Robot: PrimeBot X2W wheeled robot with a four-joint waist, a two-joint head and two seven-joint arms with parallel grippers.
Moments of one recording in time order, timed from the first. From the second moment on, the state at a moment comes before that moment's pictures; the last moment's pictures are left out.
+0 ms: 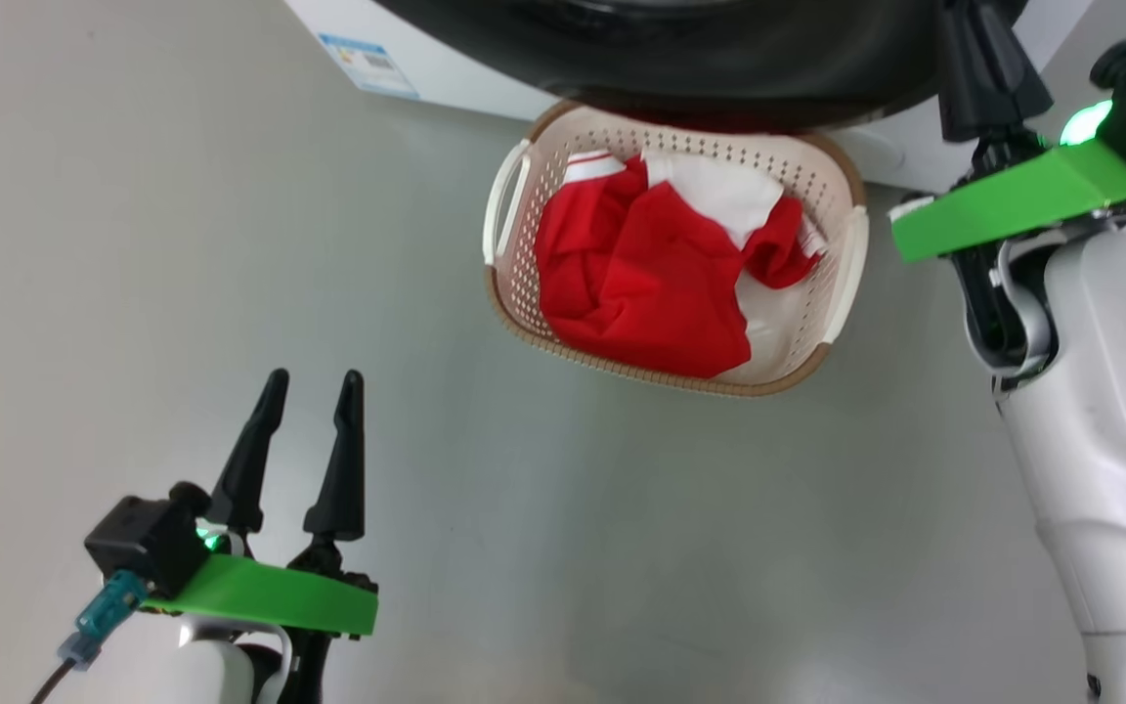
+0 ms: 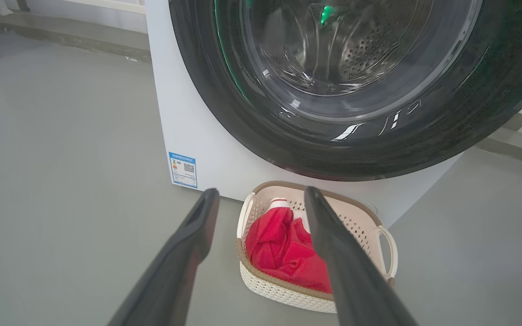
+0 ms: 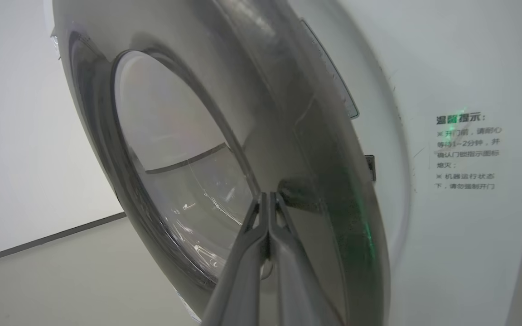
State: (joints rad) left arm -0.27 0.03 -0.08 0.23 -0.39 -0.13 -0.26; right arm -0.79 -0.11 0.10 0.44 0.38 0.12 -0.26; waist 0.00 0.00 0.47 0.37
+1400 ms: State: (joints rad) left arm -0.32 0.02 -0.10 0.25 -0.37 -0.13 -0.26; right arm -0.77 -0.15 0.18 0.46 0.38 0.13 -0.26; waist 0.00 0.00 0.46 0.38
